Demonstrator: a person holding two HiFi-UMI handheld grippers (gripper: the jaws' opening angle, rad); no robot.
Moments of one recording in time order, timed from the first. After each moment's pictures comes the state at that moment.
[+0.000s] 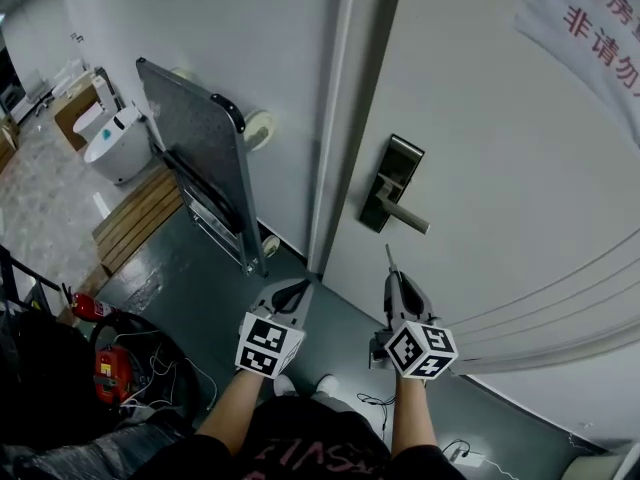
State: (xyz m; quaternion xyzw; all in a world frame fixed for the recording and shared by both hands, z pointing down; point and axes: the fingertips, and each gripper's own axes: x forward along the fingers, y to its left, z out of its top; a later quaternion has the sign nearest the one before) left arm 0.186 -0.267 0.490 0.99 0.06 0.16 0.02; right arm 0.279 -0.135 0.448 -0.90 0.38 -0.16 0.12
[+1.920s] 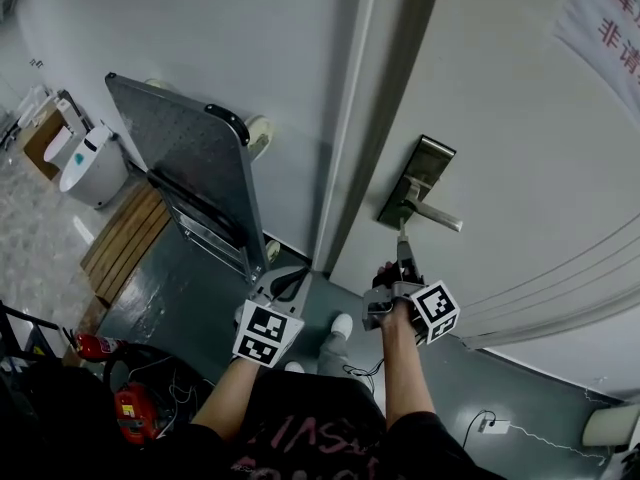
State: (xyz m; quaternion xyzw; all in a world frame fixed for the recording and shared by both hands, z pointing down) left arm 0.205 -0.364 0.505 0.97 0.15 0.16 -0.04; right arm 0.338 -0.198 0.495 -0.79 0.19 -0.17 0.55
